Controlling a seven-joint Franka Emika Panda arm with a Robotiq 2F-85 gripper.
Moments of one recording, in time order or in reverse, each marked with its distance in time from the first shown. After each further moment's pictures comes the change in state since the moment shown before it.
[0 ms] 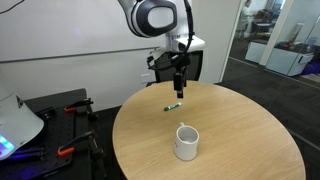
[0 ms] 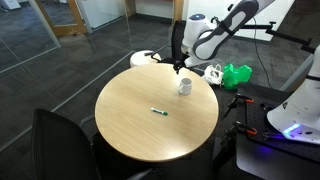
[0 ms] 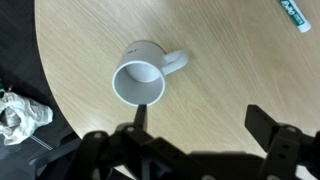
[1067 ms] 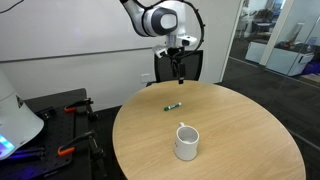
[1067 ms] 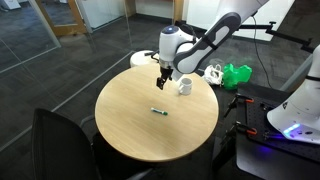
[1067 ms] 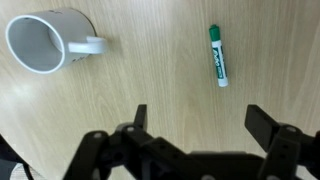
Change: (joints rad) arm 0.056 0.181 0.166 0.263 -0.063 -0.118 -0.260
